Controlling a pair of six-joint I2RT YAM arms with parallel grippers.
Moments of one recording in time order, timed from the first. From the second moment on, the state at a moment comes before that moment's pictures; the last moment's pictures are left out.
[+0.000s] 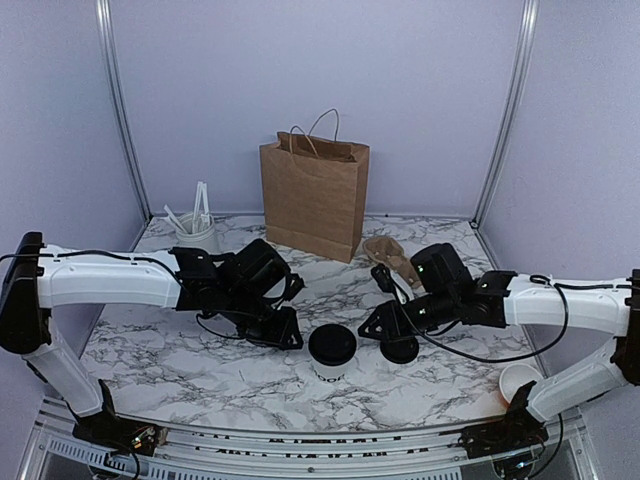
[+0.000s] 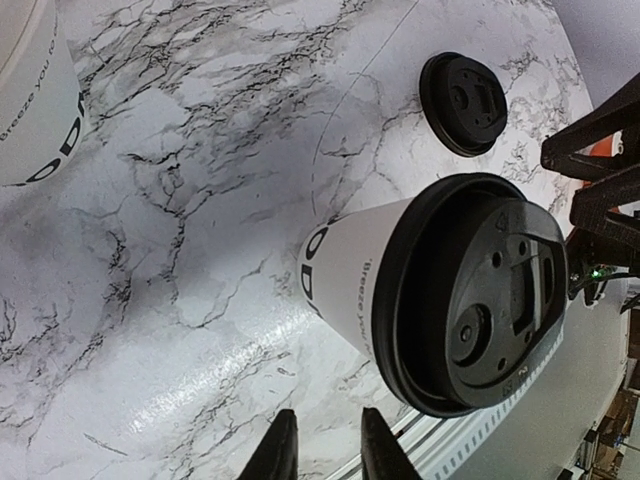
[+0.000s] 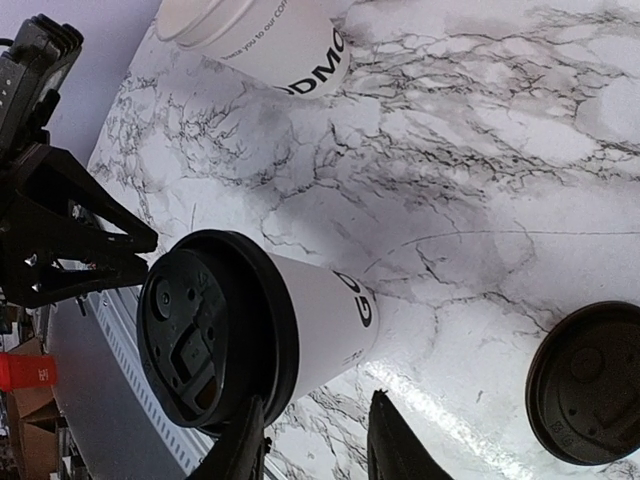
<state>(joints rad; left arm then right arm) -1.04 1.63 1.18 -0.57 0.17 -0.67 0.81 1.29 0.77 -0.27 -0.36 0.55</state>
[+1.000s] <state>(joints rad) -1.06 1.64 1.18 -0.51 0.20 -0.69 0.82 1.35 0.76 -0.19 -0.39 0.57</state>
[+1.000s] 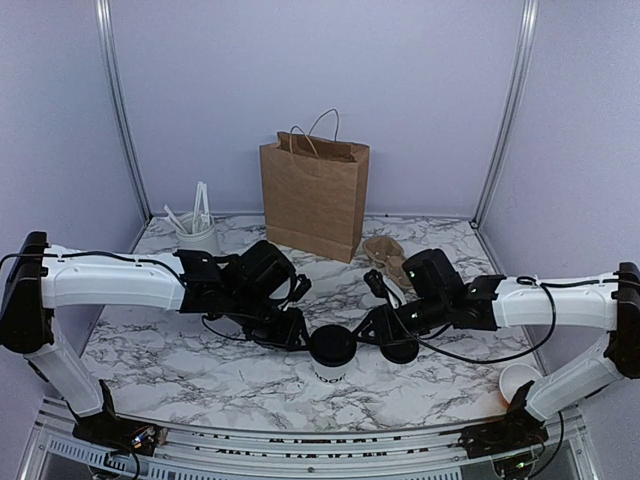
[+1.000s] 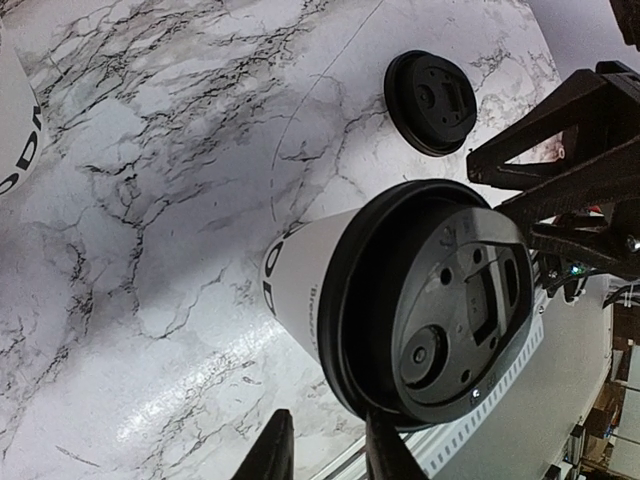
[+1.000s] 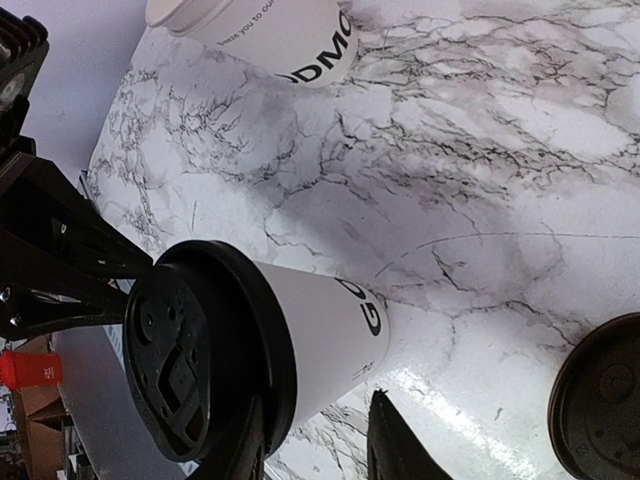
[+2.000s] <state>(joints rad) -1.06 1.67 1.22 -0.55 0.21 -0.64 0.86 1.32 0.61 0.05 -0.35 0.65</state>
